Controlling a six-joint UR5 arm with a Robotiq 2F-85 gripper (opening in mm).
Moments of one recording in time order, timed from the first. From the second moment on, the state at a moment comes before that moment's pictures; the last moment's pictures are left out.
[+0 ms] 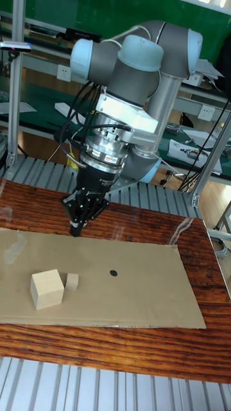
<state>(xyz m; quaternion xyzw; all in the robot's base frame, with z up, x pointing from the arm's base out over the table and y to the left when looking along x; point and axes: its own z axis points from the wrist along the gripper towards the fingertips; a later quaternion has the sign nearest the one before) 0.583 -0.078 0.175 -0.34 0.93 -0.10 0.08</state>
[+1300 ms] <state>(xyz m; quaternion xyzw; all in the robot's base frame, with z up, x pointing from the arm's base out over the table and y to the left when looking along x) 0.555 -0.066 0.164 -0.11 0.99 -0.04 0.06</state>
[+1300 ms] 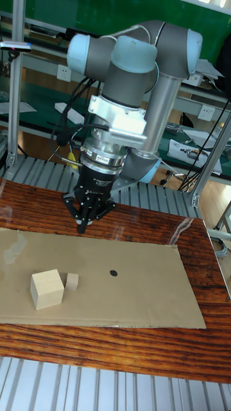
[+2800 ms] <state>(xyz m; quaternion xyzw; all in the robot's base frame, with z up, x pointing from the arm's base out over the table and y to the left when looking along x) 0.625 -0.120 0.128 -0.26 0.96 -0.05 0.12</state>
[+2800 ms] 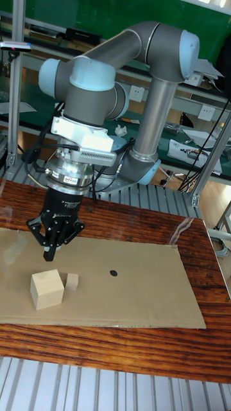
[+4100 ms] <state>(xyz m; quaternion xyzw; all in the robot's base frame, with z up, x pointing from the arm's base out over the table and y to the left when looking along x) 0.598 -0.106 0.116 -0.14 0.99 0.01 0.06</state>
